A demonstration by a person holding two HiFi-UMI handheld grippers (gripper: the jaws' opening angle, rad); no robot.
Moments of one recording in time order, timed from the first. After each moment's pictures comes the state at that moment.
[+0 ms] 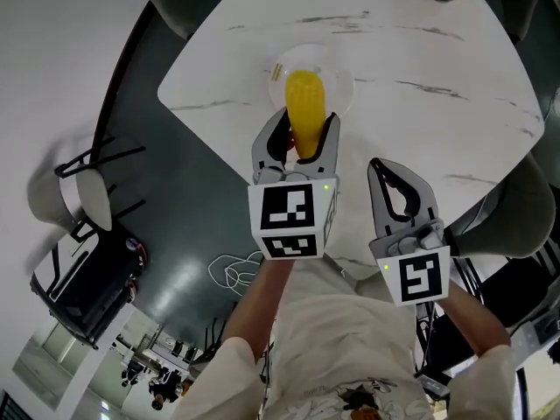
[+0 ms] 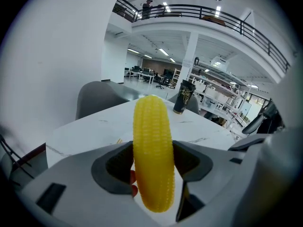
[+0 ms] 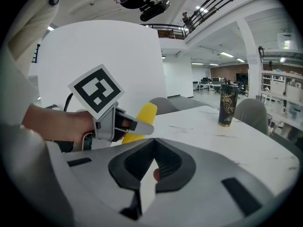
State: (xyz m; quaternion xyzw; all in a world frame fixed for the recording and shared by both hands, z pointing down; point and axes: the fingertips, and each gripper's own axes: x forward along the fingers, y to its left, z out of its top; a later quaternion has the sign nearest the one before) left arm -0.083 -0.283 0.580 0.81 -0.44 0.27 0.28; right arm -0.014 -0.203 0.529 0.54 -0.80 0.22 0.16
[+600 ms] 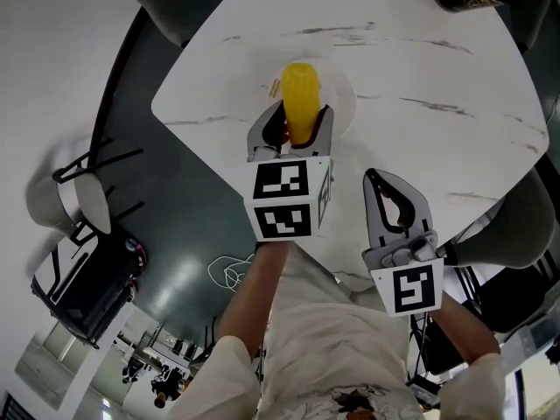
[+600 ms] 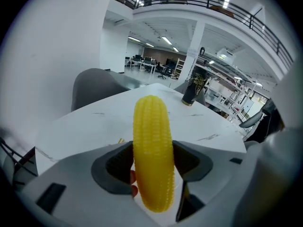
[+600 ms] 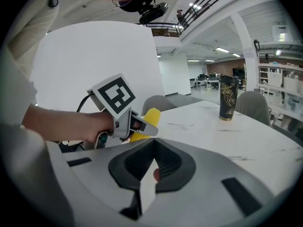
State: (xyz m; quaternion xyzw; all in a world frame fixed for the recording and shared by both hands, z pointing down) left arm -0.081 -0.323 0.627 0.78 -0.43 0.32 0.32; right arm -0.014 -0.224 0.551 0.55 -0.78 0.25 0.14
